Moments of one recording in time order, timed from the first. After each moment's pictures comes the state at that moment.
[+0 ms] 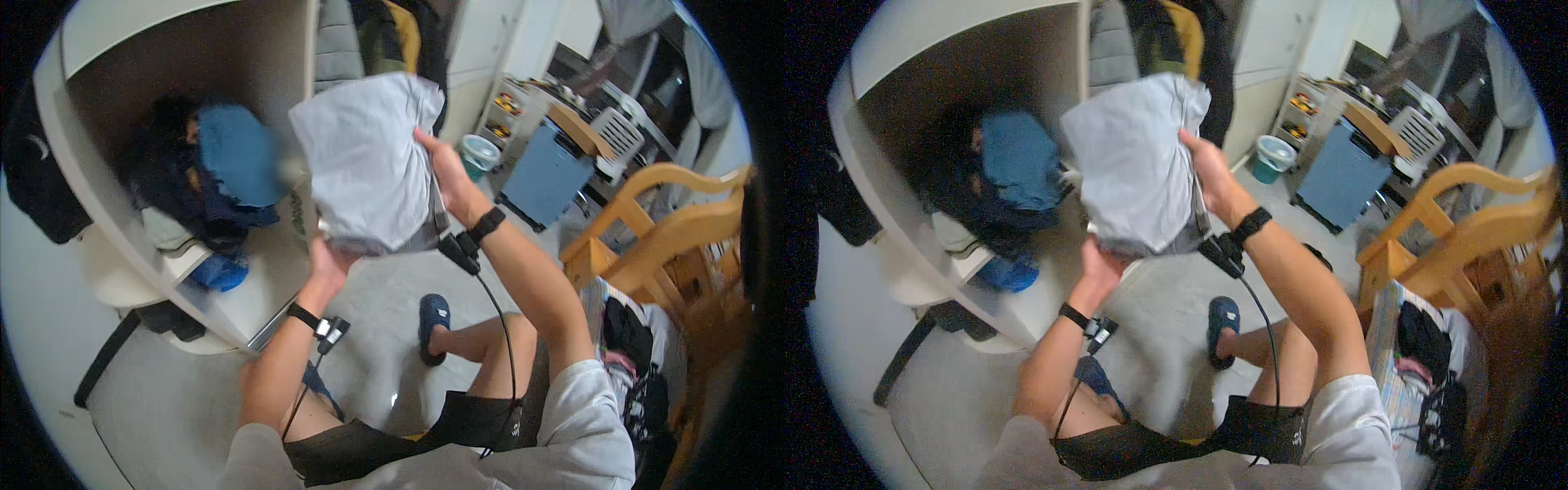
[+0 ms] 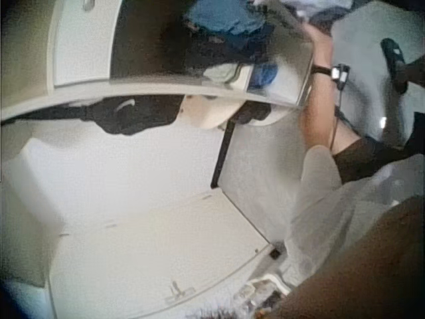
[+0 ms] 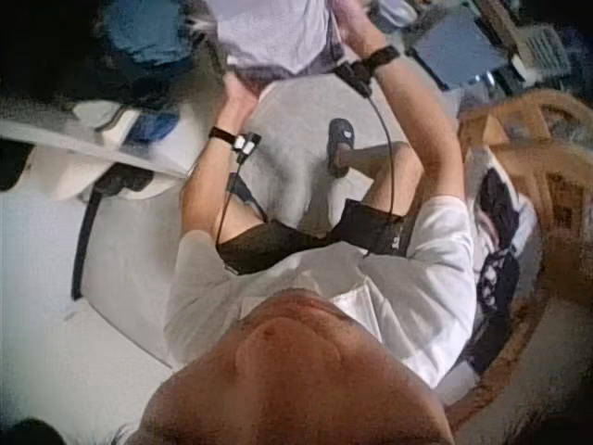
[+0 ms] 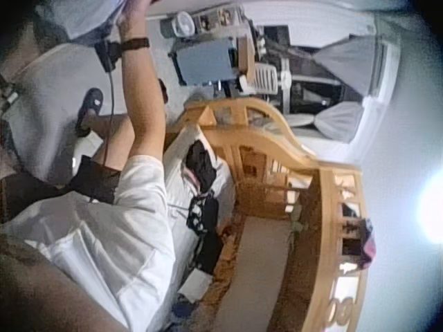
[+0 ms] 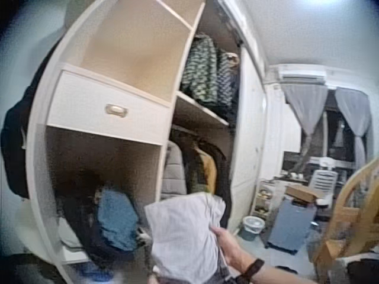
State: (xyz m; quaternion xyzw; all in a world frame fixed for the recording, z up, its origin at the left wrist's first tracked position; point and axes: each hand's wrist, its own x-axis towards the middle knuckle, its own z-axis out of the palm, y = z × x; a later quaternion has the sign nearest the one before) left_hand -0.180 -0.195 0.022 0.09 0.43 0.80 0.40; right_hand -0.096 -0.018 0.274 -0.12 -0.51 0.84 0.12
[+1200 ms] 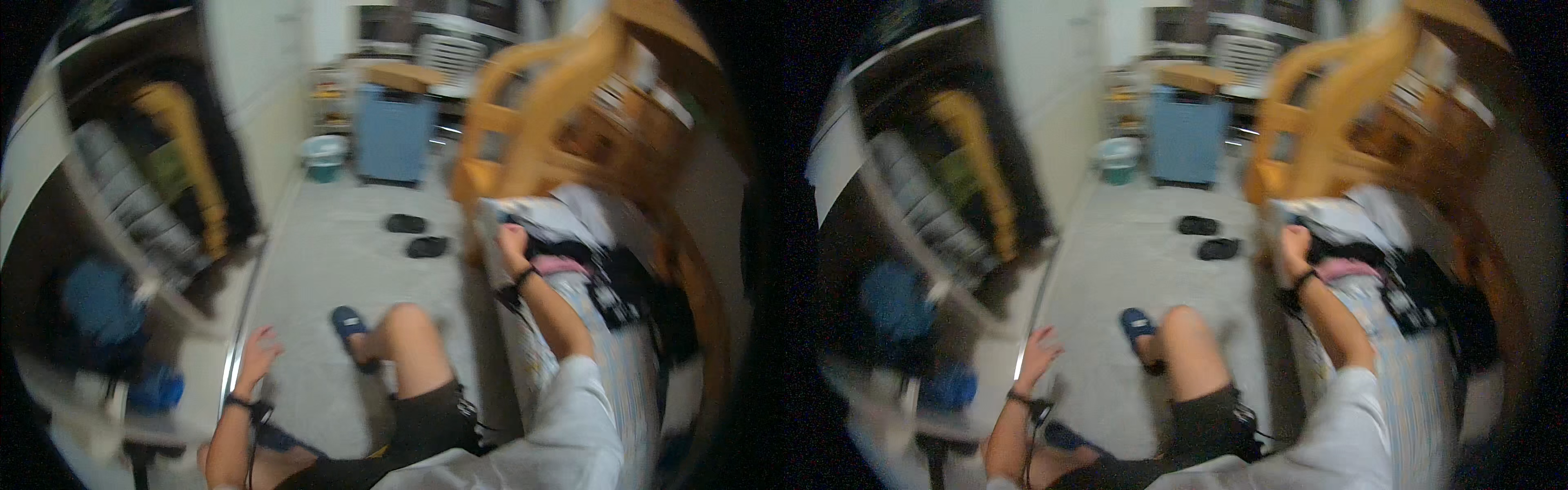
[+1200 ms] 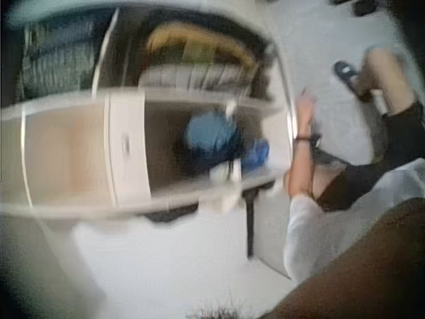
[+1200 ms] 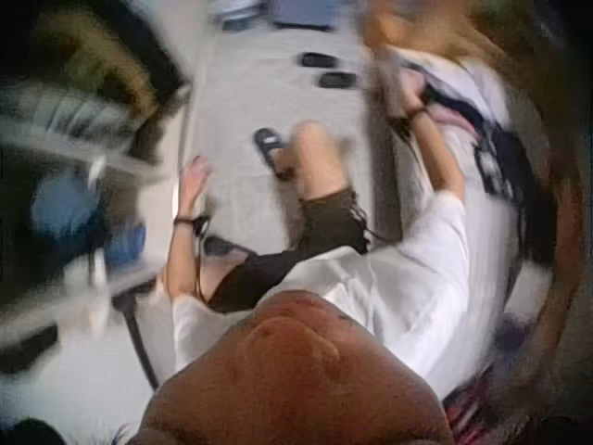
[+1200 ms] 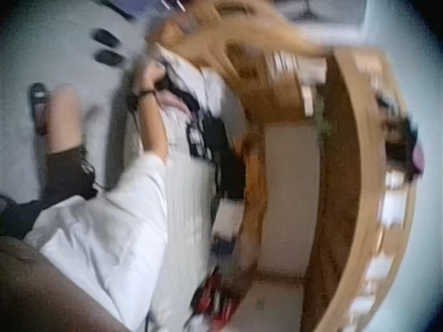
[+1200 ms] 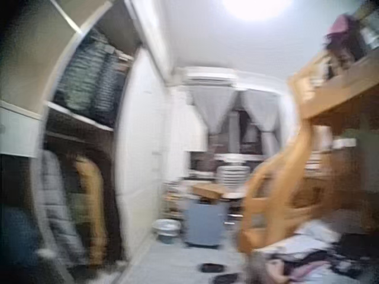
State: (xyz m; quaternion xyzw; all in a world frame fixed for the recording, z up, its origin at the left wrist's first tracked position) left_hand -0.157 -0.192 -0.041 0.46 0.71 0.47 0.27; right_hand 0.432 0.285 0.019 -0.62 -0.51 0.26 0.53
